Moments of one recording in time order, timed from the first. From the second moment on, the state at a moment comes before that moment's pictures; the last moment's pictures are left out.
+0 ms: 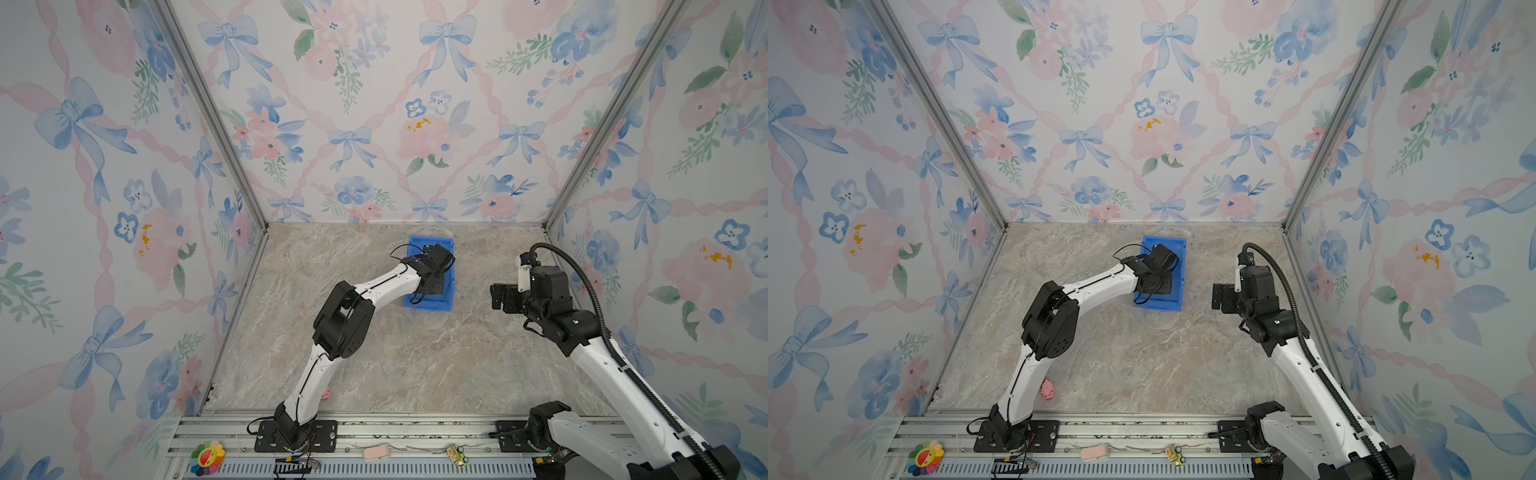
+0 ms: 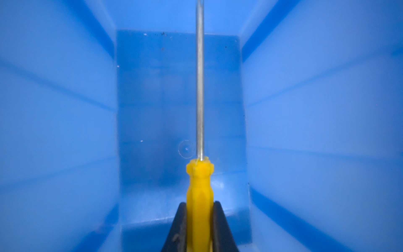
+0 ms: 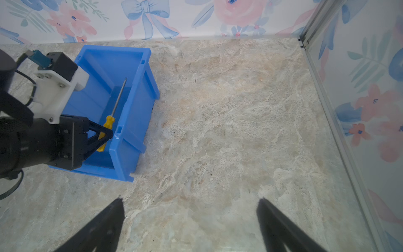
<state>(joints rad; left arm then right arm) -0.77 2.27 1.88 -0.65 -0.18 -0.59 0.26 0.98 0.88 -0.56 0.15 0.18</state>
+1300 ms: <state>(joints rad) -0.83 1.82 1.54 -0.60 -0.30 -0.48 0.17 0.89 0.83 -0.51 0.13 0.18</state>
